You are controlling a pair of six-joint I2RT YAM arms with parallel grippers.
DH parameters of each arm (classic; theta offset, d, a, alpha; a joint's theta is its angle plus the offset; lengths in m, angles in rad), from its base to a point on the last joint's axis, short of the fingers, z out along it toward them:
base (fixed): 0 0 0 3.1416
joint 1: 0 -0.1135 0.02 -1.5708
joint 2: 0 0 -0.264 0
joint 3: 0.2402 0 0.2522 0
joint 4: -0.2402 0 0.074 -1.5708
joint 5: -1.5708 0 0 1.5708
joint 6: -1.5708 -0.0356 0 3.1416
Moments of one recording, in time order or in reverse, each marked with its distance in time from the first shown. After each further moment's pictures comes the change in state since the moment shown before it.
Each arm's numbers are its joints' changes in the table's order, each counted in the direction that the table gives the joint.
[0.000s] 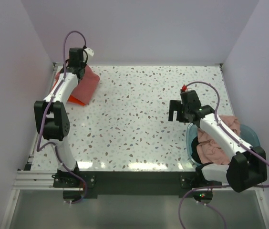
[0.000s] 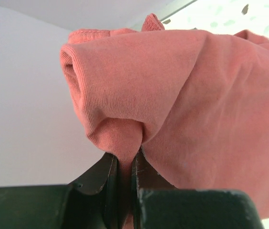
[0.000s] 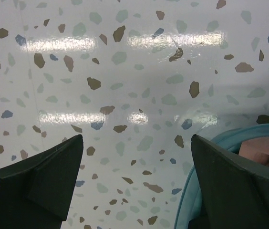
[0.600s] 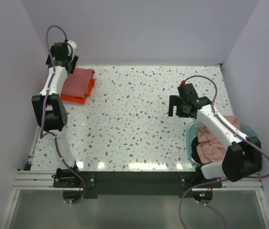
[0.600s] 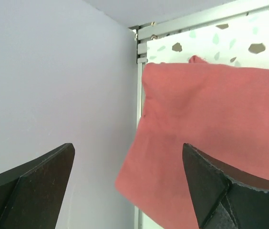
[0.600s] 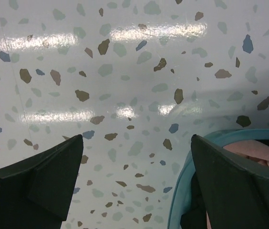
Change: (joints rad) left arm -0.165 -0.217 0.259 -0.043 -0.047 0.098; right arm 0.000 -0.123 0.142 -0.096 -0.072 0.000
